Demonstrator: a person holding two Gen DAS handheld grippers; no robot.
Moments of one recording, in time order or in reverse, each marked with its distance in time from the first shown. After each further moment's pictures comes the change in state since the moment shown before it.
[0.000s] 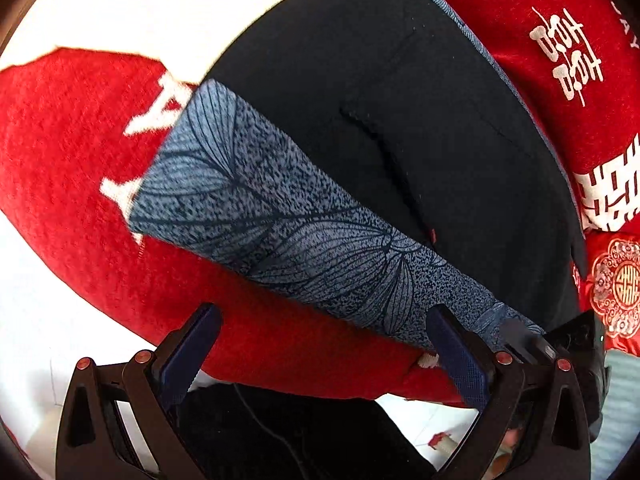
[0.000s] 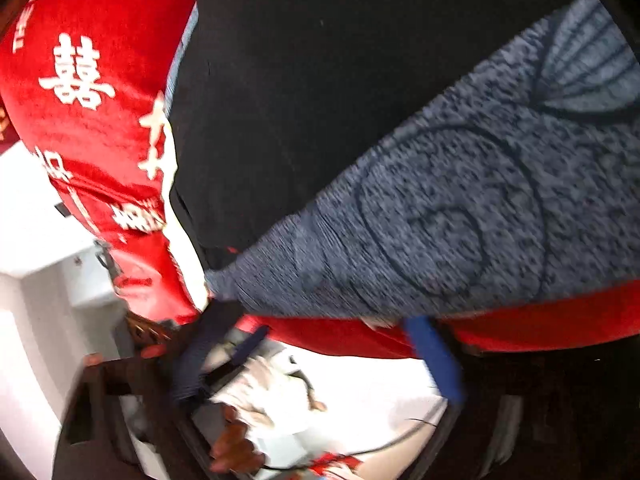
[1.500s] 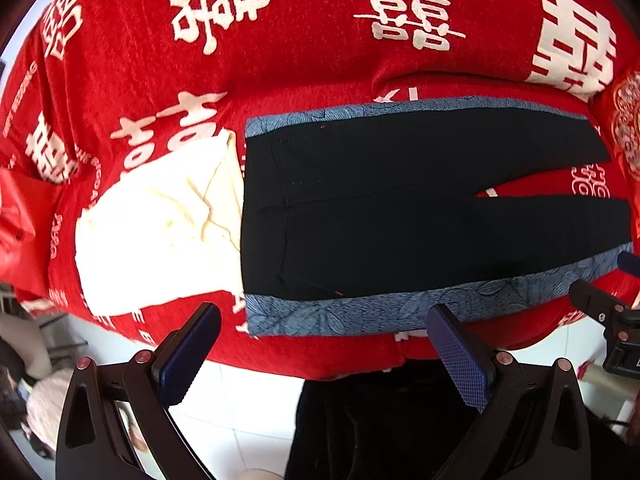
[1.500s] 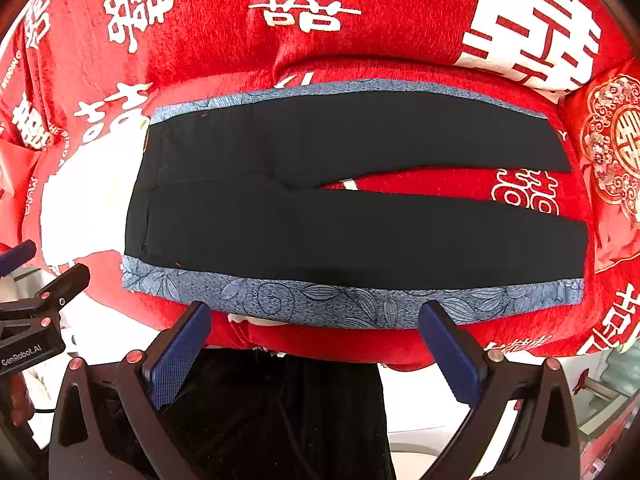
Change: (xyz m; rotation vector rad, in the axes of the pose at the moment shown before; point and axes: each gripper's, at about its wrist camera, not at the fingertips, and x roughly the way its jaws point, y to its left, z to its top) left arm -0.170 -0.215 0.016 0.547 -0.099 0.465; right arm -0.195 0.188 -0.002 -0.530 -0.161 -0.827
